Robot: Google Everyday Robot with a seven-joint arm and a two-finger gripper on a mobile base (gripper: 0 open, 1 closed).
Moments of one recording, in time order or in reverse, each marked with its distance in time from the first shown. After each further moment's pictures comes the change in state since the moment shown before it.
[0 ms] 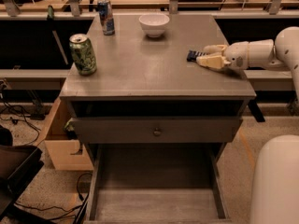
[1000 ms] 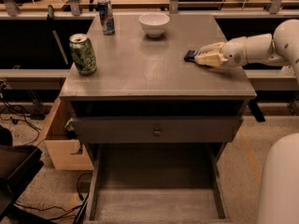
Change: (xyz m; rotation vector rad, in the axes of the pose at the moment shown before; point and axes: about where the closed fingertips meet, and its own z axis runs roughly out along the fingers) arm -0.025 0.009 -0.001 0.034 0.022 -0.045
